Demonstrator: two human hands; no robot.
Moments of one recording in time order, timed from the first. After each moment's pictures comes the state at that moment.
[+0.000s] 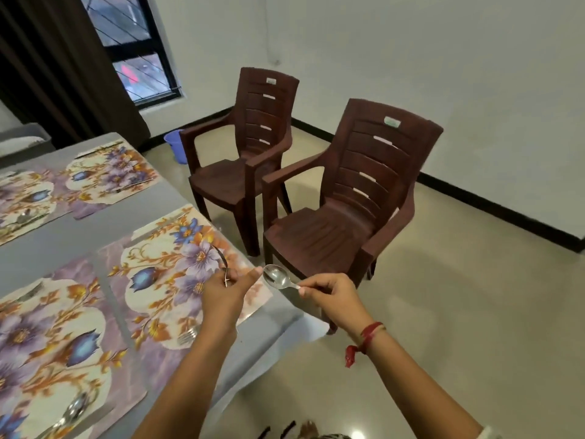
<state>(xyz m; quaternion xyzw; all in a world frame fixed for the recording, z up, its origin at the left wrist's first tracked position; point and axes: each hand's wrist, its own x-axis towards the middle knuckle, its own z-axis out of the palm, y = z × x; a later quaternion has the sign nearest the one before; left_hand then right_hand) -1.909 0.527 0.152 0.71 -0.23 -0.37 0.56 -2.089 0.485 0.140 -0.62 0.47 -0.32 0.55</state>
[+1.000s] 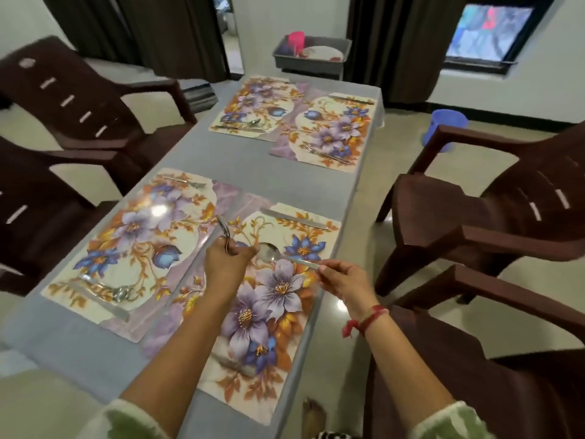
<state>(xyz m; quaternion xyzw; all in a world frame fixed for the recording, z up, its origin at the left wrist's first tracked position) -1.744 0.401 0.111 0.79 0.14 -0.02 0.60 -1.813 0.195 0.085 -0.57 0.28 0.05 0.77</state>
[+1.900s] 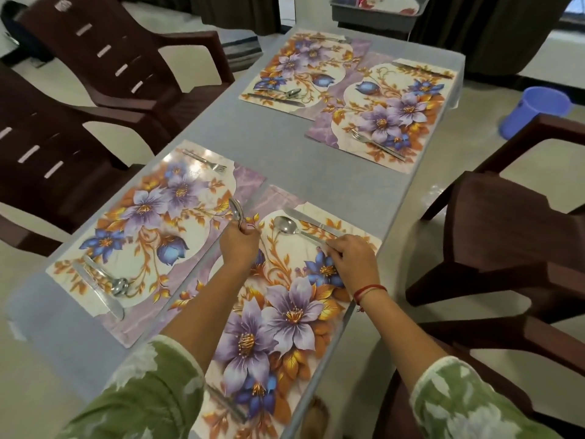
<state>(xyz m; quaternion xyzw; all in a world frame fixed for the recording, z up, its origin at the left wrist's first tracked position) -1.634 0.388 0.042 0.83 0.29 -0.02 0.48 -1.677 0.181 0.007 -0.95 -0.01 -0.03 0.30</state>
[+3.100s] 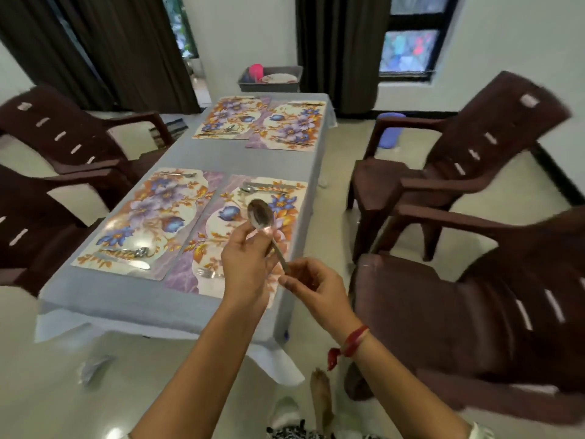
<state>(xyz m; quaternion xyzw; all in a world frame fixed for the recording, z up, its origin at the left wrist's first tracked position) -2.001 0.395 0.213 0.56 0.08 -0.06 0.82 -2.059 0.300 0.137 -0.69 0.05 -0.11 0.72</state>
